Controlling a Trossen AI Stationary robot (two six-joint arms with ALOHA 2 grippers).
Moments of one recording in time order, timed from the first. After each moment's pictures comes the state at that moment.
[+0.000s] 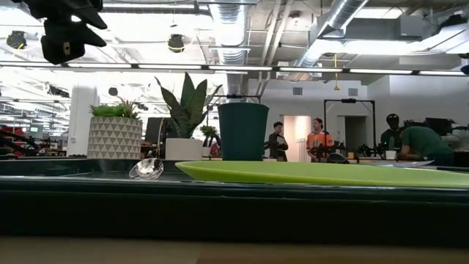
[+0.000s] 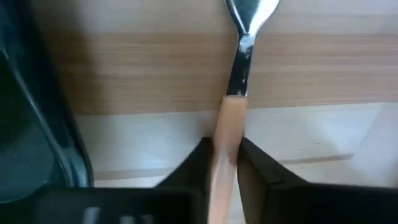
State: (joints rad) left arm -0.33 0.62 0.64 -0.62 -0.28 -0.94; right arm 0.74 1.83 1.00 -0.66 -0.28 2.31
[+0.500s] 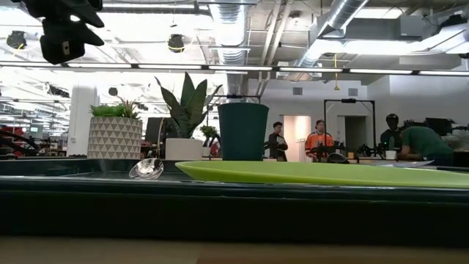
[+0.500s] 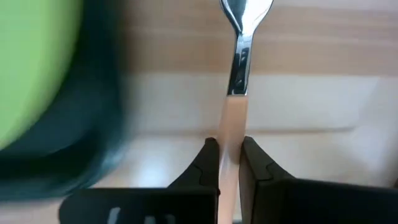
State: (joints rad) left arm -0.33 0.61 0.65 -0.62 -0.24 -0.93; right arm 0.74 1.84 1.17 -0.83 -0.24 2.29
